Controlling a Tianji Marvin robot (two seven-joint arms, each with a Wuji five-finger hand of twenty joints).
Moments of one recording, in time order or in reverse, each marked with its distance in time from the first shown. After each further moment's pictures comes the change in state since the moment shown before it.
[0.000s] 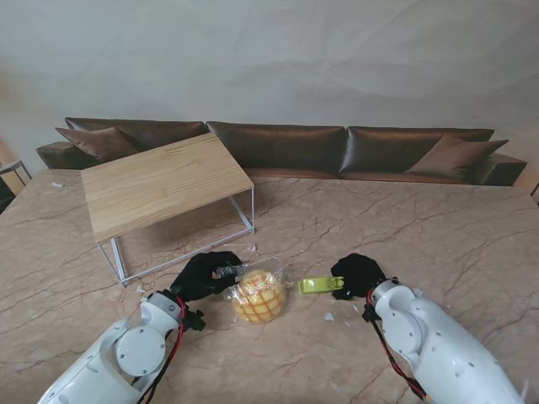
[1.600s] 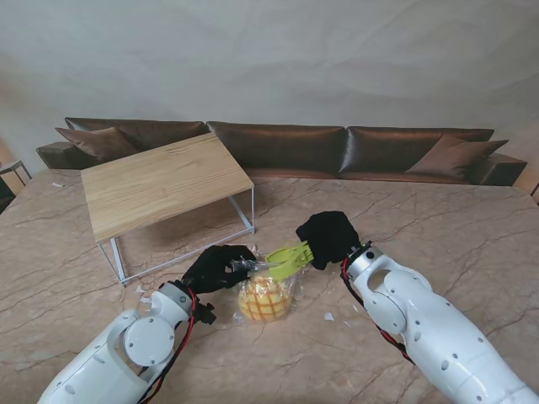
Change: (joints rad) left arm -0.043 0.003 0.048 -0.045 -0.005 0.038 -0.043; right arm 0.067 0.040 -0.090 -0.240 -0.369 -0.028 -0.257; left_hand -0.003 -0.014 0.051 -0.002 0.014 0.027 -0.001 -0.027 0.002 0.013 0.044 0.017 0.000 0.025 0.037 0.013 0.006 0.001 0.012 0.012; right_hand 0.054 -0.001 -0.019 0.042 0.000 0.025 0.000 -0.016 0.000 0.025 0.000 0.000 0.001 0.030 0.000 0.013 0.000 0.005 0.001 0.023
